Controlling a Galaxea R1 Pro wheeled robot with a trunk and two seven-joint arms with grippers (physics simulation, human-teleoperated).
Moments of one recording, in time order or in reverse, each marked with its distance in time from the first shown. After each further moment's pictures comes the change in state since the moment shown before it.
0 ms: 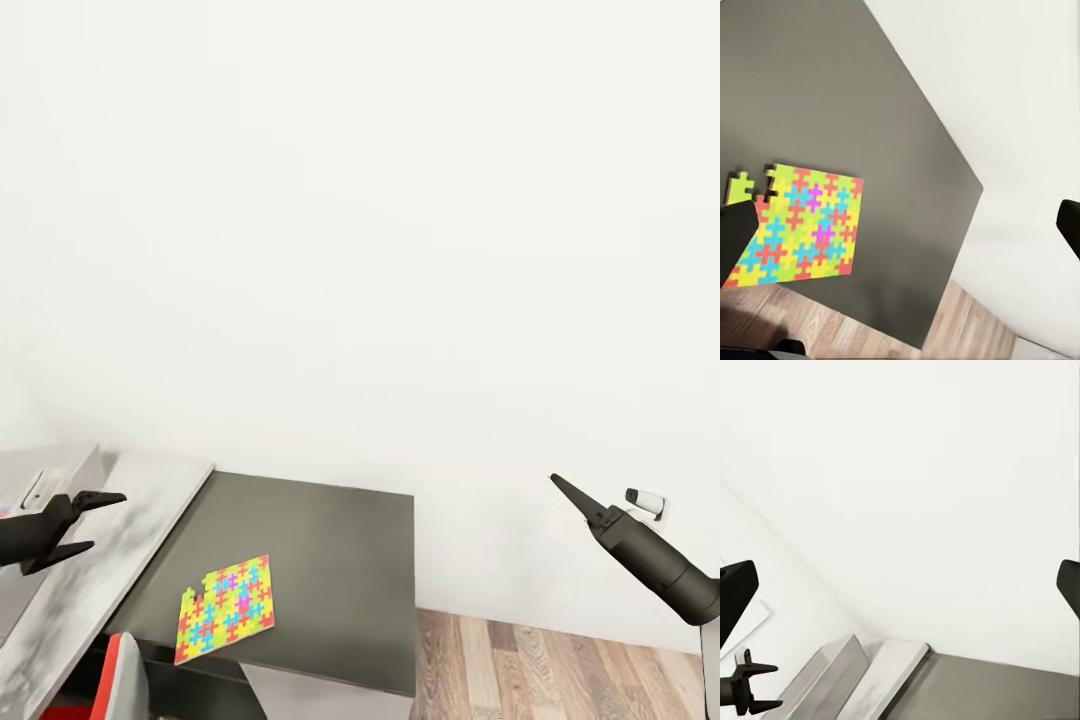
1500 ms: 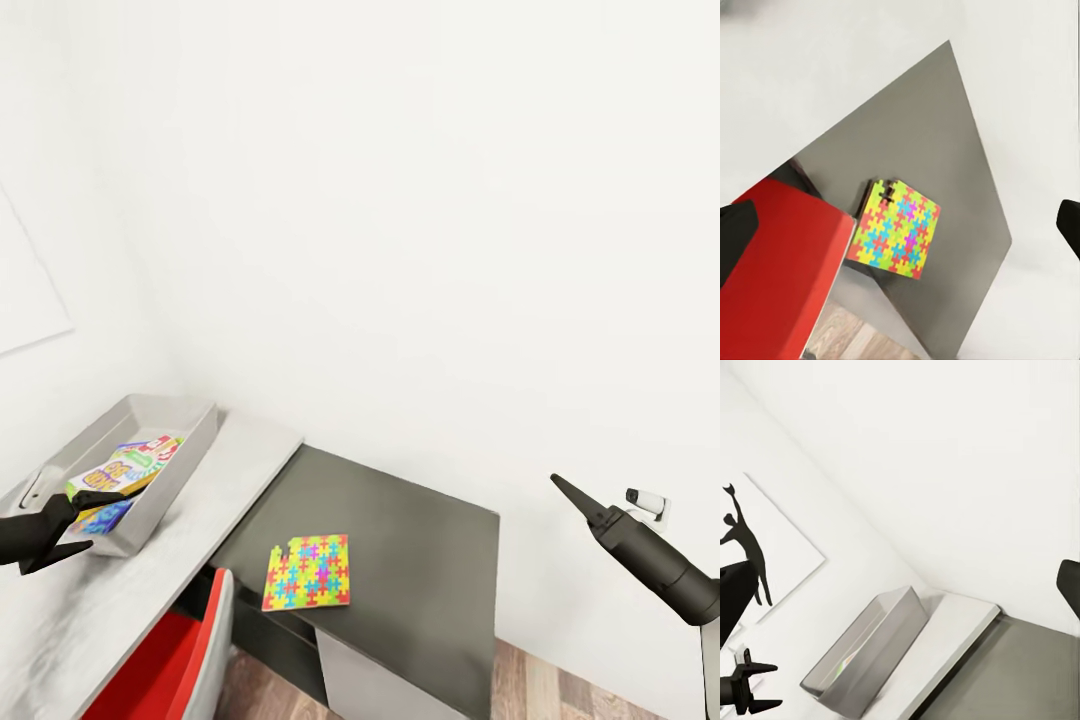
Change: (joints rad) left arm 0.000 0.002 0.003 0.000 0.000 0.000 0.000; right arm 0.000 0.000 -0.002 0.002 0.002 -0.002 0.004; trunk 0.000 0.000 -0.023
